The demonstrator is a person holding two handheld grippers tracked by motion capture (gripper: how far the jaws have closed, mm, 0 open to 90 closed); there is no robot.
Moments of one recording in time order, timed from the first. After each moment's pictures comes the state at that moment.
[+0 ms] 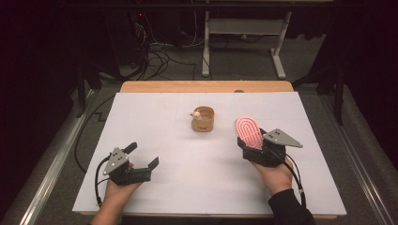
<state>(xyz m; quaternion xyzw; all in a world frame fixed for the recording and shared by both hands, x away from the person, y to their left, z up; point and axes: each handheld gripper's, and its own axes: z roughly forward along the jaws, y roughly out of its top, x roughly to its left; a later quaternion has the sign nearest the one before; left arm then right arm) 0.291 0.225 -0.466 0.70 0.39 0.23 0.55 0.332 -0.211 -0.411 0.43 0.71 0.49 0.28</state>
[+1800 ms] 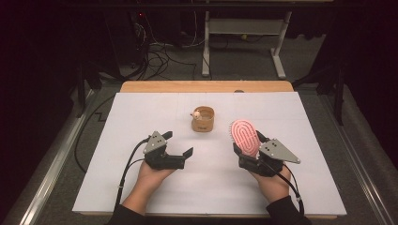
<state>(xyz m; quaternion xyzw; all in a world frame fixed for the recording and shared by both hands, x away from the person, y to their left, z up) 0.336 0.135 -0.446 0.74 0.35 0.17 0.55 0.306 -0.198 -0.413 0.36 0.70 0.51 0.34</state>
